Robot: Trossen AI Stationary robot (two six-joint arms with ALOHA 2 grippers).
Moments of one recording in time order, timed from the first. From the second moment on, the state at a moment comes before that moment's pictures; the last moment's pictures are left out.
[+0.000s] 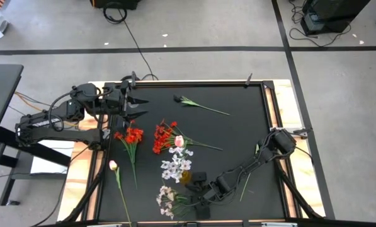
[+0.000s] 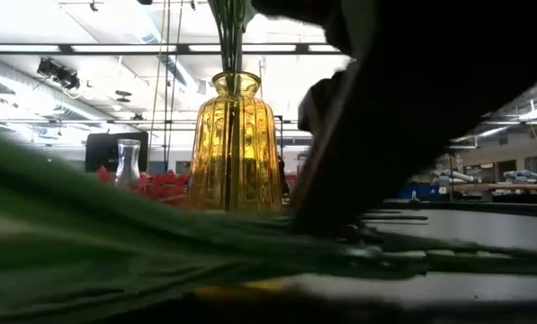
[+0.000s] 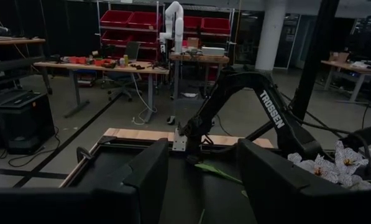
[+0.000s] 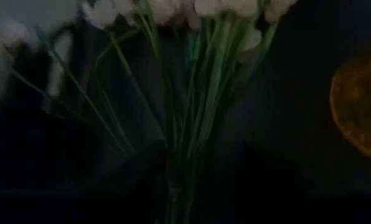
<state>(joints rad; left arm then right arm) 0.21 0.73 0.92 -0.17 0.16 -0.06 0.57 2.14 1.45 -0.26 0.14 0.52</state>
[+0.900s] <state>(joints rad) 0.21 0.73 0.92 -0.17 0.16 -0.06 0.59 2.07 1.41 -0.08 0.15 0.67</state>
